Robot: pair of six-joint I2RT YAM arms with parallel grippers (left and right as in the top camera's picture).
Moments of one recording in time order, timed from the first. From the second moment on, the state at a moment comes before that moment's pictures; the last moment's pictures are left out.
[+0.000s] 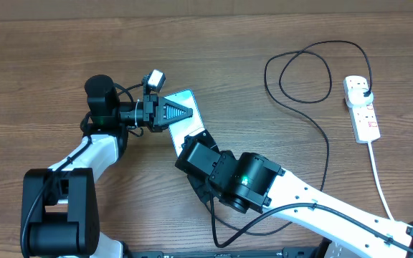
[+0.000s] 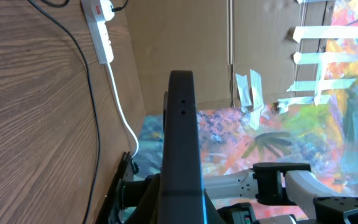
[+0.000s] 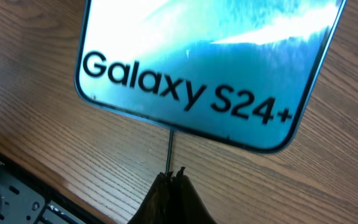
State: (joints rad) left arm -0.02 1.71 0.80 0.68 1.56 -1.21; right arm 1.06 1.50 1.34 -1.02 0.14 0.48
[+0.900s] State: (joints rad) left arm 0.41 1.71 0.80 0.68 1.56 -1.06; right arm 1.06 1.81 1.34 -0.98 0.00 0.48
